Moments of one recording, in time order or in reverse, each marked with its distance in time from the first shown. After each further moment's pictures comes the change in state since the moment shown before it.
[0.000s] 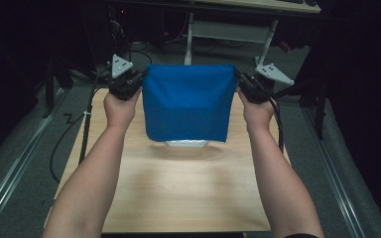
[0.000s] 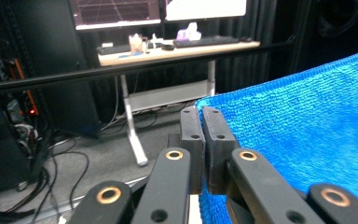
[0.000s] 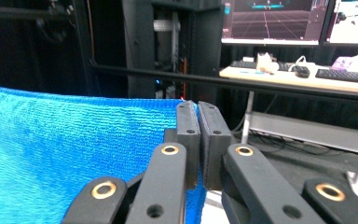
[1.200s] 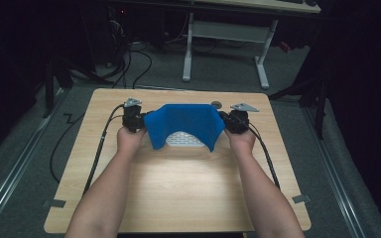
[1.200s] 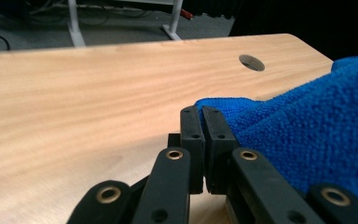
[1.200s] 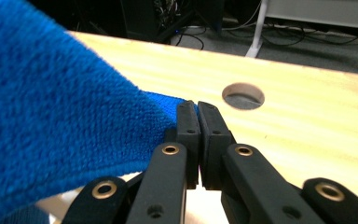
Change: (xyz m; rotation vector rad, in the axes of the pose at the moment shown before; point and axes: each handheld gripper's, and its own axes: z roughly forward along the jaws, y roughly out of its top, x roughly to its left) left arm 0.002 -0.155 0.043 0.328 -0.205 -0.263; right arm -0.005 -0.158 0.042 0.410 0.001 0.058
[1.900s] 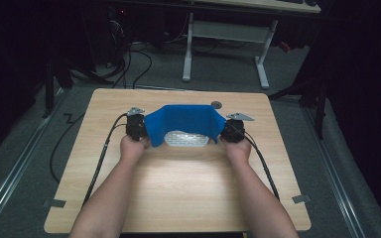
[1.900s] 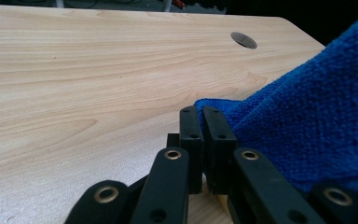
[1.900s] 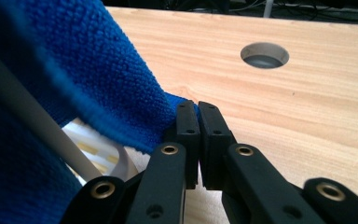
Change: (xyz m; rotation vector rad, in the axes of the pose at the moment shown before) left arm -0.006 -0.026 0.006 0.020 -0.030 -0.022; right arm 0.010 -0.031 0.006 0.052 0.023 0.030
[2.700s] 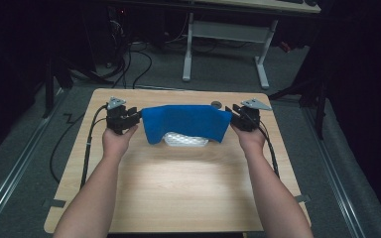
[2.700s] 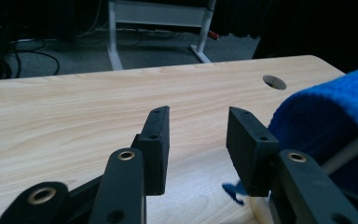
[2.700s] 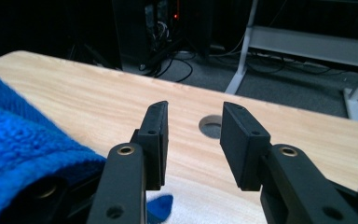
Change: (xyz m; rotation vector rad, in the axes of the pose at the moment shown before) left arm 0.008 0.034 -0.066 -0.113 0.166 0.034; right arm -0.016 0.051 -0.050 -0.151 -0.061 -0.068
